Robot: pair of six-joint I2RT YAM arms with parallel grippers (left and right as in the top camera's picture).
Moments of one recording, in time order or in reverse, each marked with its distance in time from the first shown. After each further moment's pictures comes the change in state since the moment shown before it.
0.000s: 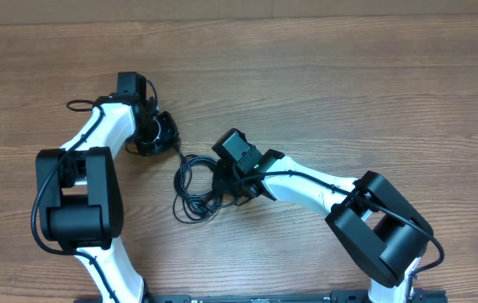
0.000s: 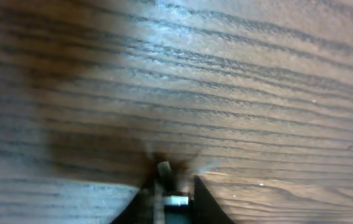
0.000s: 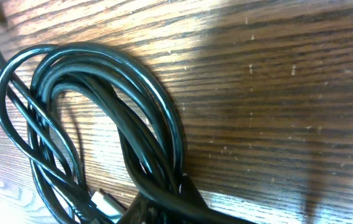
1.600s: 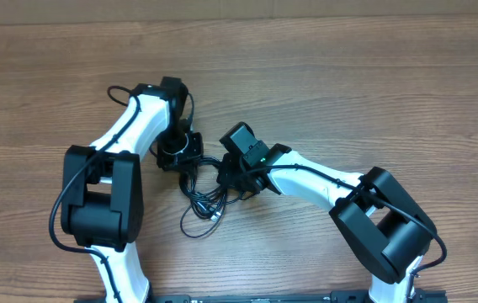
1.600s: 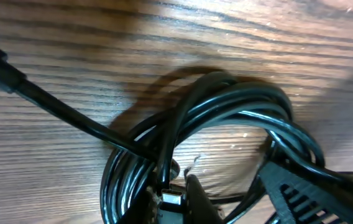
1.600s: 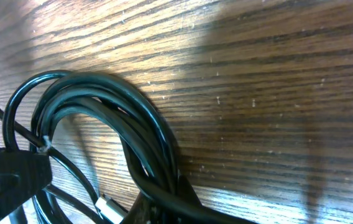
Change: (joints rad) left arm -0.191 0.009 0.105 -0.435 -0.055 0.149; right arm -0.051 0.000 0.000 -0.003 -0.024 0.000
